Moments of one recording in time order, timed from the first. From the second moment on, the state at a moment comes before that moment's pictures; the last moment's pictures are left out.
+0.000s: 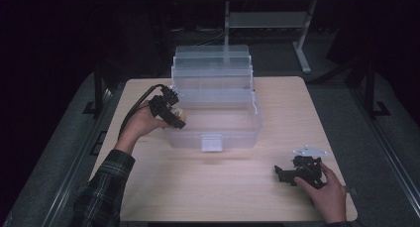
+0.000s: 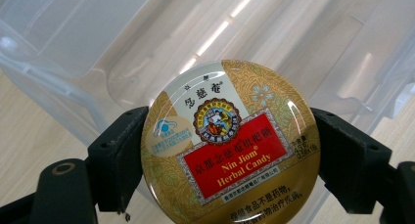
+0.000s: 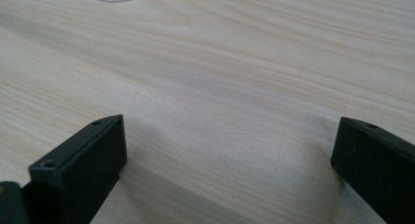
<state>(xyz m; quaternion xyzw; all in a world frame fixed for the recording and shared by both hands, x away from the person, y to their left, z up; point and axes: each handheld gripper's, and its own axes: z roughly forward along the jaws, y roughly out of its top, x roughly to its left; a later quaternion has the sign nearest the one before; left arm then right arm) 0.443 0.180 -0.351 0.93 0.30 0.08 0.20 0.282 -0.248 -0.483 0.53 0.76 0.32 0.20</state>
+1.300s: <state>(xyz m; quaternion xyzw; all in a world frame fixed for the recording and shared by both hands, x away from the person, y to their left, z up) 0.417 0.205 -0.329 0.91 0.31 0.10 0.24 0.282 -0.248 -0.483 0.53 0.76 0.32 0.20</state>
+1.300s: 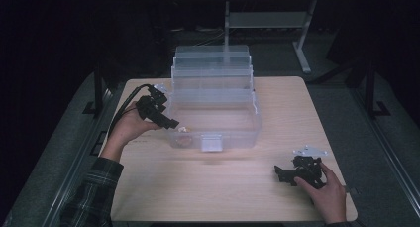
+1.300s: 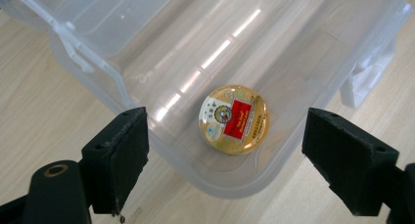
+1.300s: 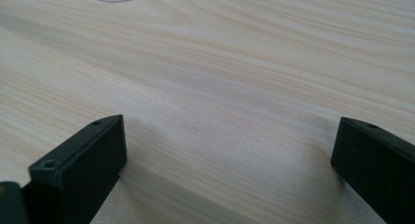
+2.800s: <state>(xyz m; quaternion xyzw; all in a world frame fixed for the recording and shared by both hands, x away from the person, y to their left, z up) 0.322 0.268 -0.371 0.88 0.34 0.14 0.30 0.282 -0.248 -0.483 0.53 0.76 0.32 0.20</state>
